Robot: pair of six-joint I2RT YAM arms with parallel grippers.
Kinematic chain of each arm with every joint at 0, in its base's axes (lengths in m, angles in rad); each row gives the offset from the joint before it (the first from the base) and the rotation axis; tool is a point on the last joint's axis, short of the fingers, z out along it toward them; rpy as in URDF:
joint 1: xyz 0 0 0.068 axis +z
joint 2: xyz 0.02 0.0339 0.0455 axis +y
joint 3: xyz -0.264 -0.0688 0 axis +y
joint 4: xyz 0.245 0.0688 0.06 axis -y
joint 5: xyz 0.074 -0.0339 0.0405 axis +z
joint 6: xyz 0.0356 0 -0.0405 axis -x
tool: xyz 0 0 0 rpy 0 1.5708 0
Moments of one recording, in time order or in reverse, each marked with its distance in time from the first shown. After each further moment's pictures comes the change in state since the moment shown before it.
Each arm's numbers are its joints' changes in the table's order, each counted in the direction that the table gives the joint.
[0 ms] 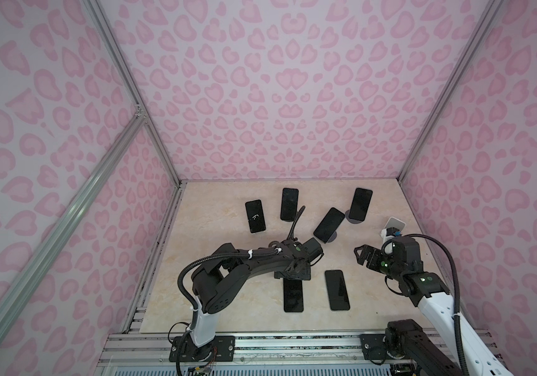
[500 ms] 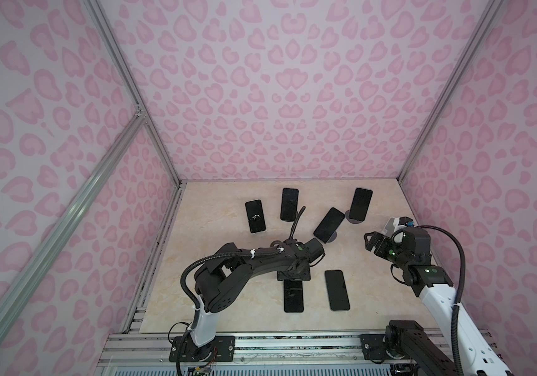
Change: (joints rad) left arm -0.004 0.058 -0.031 -0.032 -0.041 0.084; right arm -0.180 0.081 -0.073 0.137 0.005 0.046
